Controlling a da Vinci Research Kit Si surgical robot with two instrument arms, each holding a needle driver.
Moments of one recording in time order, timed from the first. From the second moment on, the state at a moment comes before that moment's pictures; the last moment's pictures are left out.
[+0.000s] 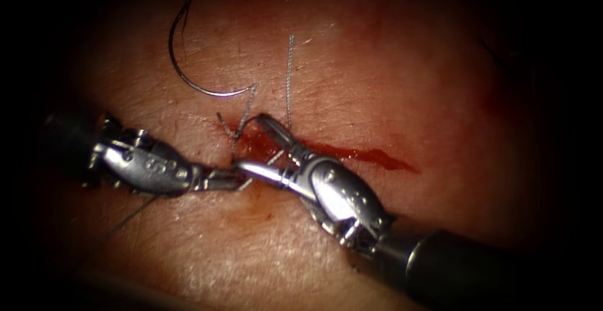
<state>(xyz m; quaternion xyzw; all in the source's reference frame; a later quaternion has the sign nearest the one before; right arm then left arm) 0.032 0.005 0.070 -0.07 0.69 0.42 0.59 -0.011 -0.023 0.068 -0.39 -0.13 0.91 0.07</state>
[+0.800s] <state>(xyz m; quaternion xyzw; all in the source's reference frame) 0.034 0.006 0.070 -0.09 0.60 0.45 0.65 -0.008 -0.018 0.067 -0.39 -0.11 0.91 0.10</state>
